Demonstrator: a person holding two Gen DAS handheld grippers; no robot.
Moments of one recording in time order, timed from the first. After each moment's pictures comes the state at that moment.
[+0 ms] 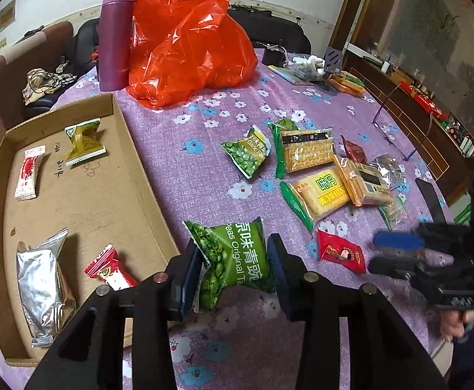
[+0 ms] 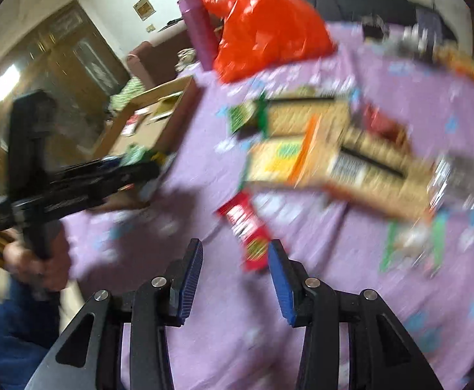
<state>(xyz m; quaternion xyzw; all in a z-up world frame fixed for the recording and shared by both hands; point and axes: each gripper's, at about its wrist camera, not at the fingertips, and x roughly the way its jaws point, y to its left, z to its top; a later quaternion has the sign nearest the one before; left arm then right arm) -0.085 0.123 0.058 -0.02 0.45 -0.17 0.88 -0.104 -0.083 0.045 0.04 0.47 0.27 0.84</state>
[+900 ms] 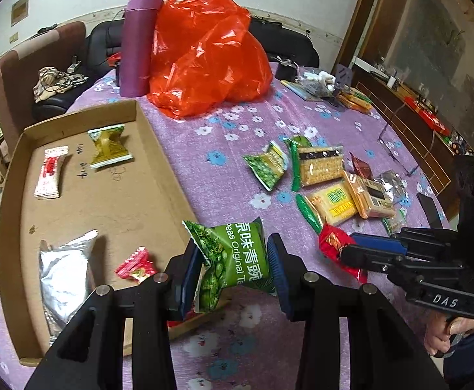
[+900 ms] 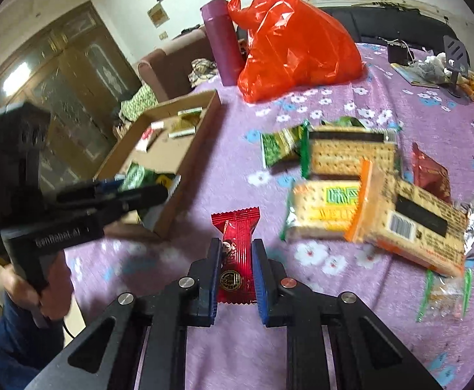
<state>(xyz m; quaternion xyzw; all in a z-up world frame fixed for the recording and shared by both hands) -0.087 0.153 0.070 -0.04 0.43 -0.15 0.89 -0.087 -0.037 0.055 0.07 0.45 0.29 0.84</state>
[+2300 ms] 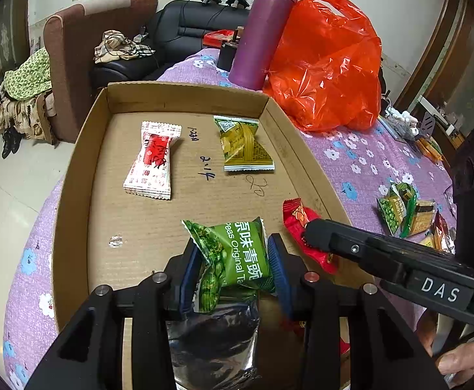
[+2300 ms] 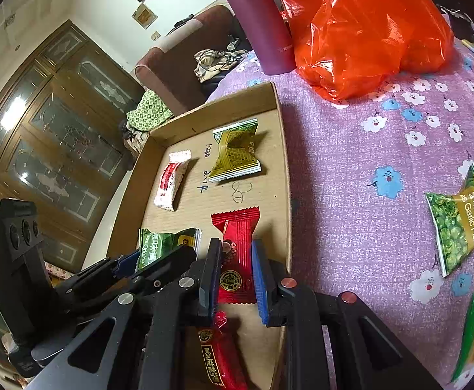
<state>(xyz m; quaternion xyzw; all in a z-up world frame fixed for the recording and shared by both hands) -0.036 0.270 0.038 -0.11 0.45 -0.04 0.89 0.022 0.118 0.021 0.14 0.49 0.30 0.81</state>
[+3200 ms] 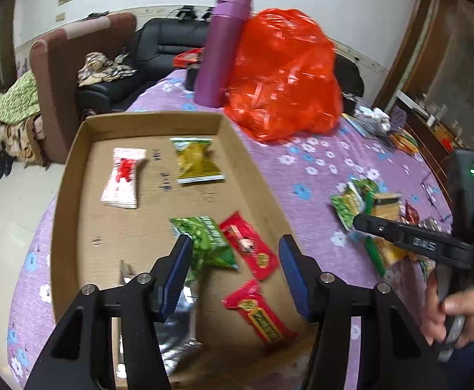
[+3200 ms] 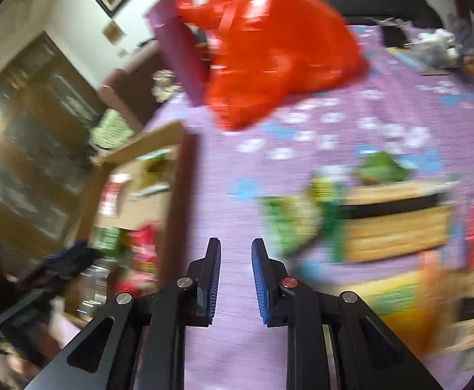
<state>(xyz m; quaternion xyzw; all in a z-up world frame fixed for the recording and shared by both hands) -0.062 0.227 0.074 -0.08 0.42 -0.07 0.90 0.013 -0.006 0.039 0.09 0.50 0.19 0.84</state>
